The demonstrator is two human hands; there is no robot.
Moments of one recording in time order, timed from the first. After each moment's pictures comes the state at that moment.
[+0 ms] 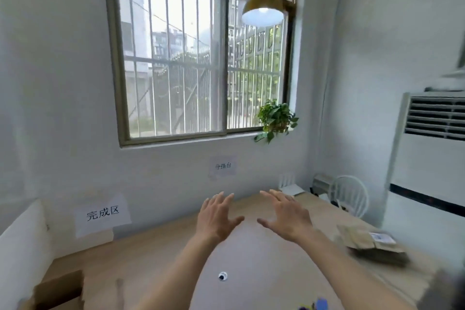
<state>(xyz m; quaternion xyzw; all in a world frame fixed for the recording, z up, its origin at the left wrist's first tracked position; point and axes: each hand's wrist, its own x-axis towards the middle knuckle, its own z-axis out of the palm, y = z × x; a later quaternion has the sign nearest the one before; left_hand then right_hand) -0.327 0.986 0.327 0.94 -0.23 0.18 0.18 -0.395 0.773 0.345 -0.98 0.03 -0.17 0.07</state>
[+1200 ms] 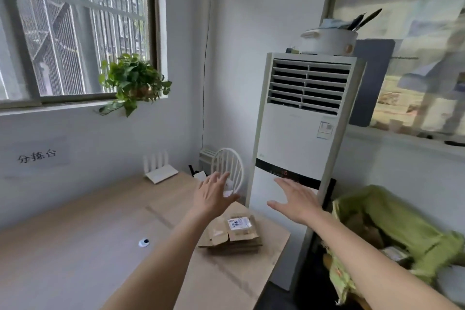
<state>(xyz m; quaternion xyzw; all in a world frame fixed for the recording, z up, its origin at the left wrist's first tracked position) -0.227 0.231 0.277 0.89 -0.39 0.07 0.22 -0.405 0.046 0.306 -0.96 0.28 -0.10 0.04</state>
